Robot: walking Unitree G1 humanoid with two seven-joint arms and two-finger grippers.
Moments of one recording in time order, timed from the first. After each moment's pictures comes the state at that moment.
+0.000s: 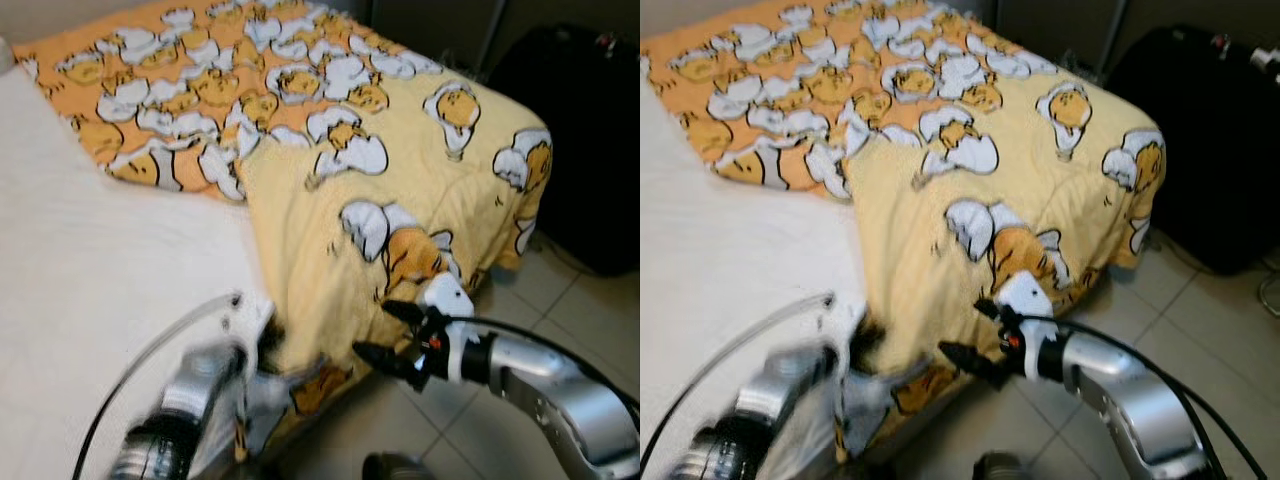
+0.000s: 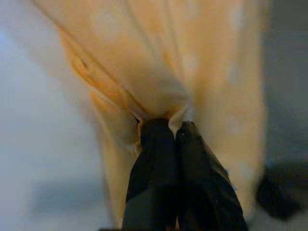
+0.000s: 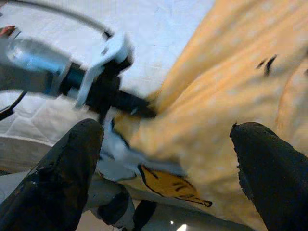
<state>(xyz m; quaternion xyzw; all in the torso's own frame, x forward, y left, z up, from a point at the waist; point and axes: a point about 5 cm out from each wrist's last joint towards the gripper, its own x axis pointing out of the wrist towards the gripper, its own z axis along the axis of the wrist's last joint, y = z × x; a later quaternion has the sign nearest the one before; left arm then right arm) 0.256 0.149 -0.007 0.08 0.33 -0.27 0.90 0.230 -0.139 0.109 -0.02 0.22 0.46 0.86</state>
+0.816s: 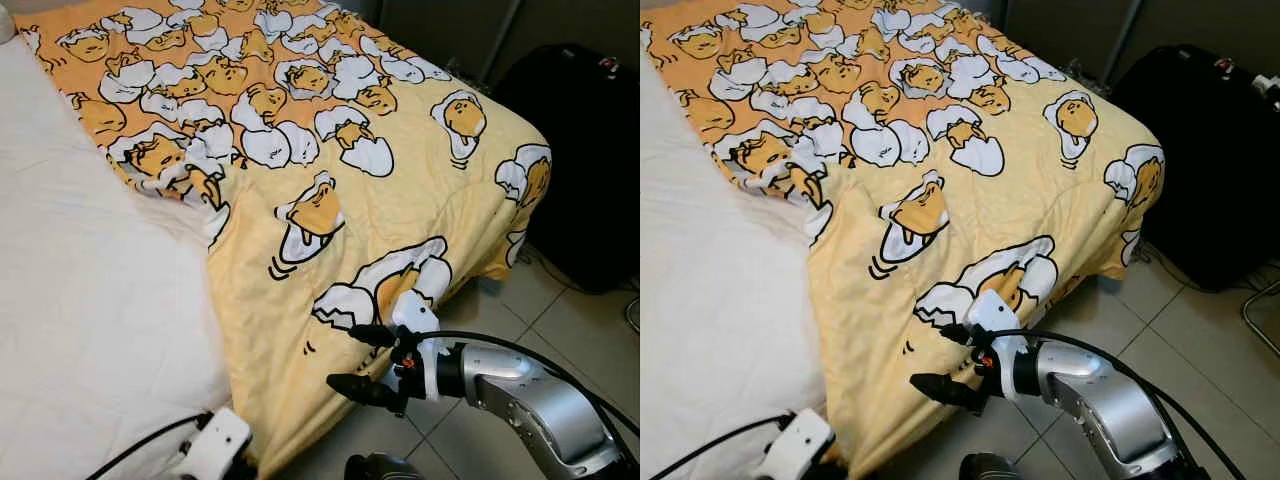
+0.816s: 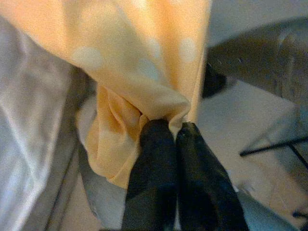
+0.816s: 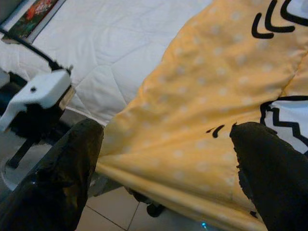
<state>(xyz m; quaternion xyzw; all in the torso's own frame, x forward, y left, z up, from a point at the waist) 0.125 0.164 0.011 0.08 0.45 -0.29 0.84 0.221 -0.115 0.097 -0.01 0.24 0.54 0.81</state>
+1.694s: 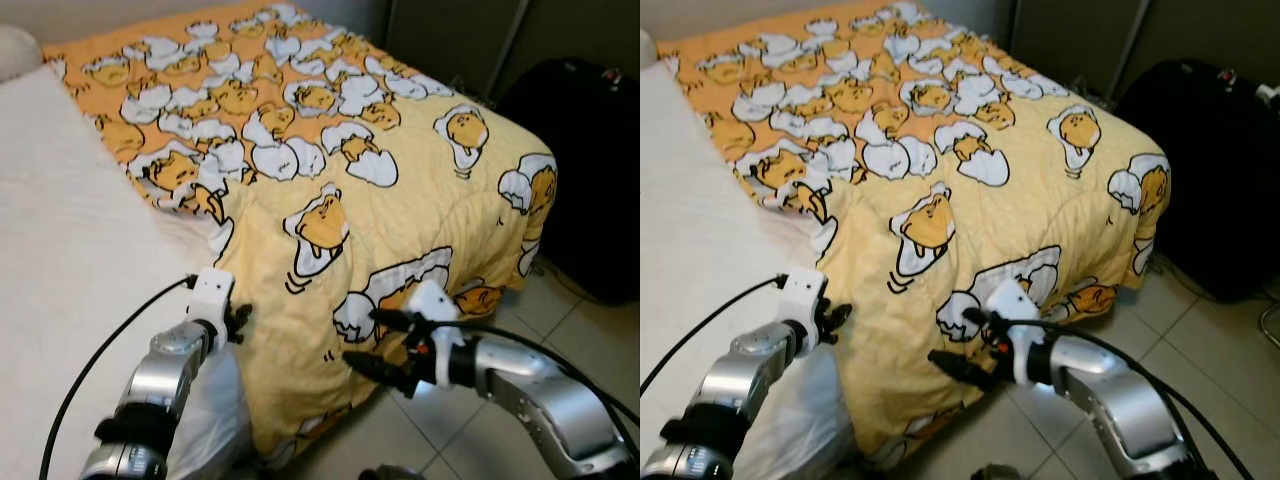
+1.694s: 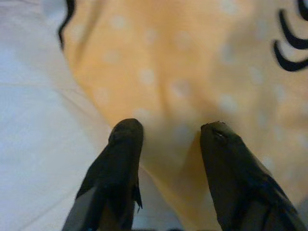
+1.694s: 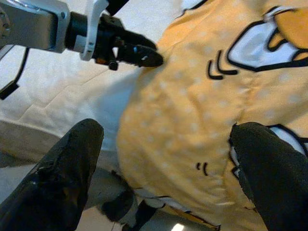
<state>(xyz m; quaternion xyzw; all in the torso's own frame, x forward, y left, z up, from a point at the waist) 0.295 0.188 0.028 0.05 0.30 -0.10 0.95 0.231 -0.134 0.096 -0.01 0.22 0.47 0.85</state>
